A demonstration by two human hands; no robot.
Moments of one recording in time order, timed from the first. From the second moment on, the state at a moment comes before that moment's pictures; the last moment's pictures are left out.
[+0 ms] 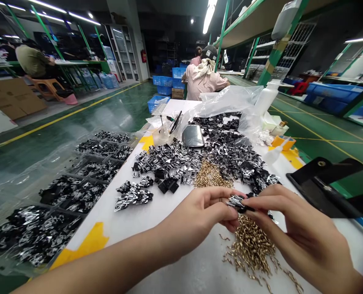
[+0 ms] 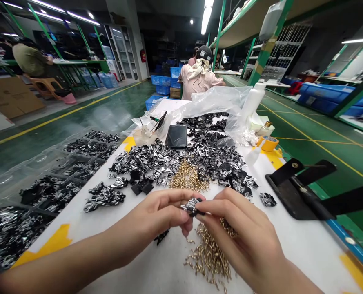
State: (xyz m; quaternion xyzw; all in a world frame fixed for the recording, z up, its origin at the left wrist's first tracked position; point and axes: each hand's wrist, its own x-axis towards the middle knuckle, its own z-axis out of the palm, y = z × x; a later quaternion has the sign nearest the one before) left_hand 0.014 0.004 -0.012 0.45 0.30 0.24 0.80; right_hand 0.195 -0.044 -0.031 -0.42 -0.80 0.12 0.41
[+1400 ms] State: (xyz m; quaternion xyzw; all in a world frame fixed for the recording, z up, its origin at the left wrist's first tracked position) left_hand 0.004 -0.003 -0.025 0.85 0.19 0.46 0.20; right_hand 0.186 -0.044 -0.033 -0.43 -0.76 0.12 0.47
